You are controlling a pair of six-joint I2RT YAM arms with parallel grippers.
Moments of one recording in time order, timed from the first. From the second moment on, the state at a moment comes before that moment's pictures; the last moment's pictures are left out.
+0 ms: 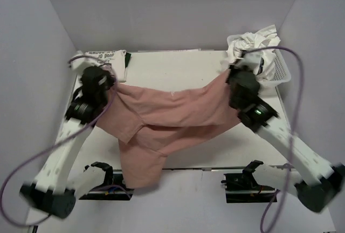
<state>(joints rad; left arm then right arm) -0.31 0.92 1.16 -0.43 -0.55 -0.69 0.69 0.96 1.09 -0.02 0.83 0.01</state>
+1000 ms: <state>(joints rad) -0.25 1.05 0.49 -0.64 -0.45 -1.04 0.44 1.32 0.79 -0.32 0.24 0.59</state>
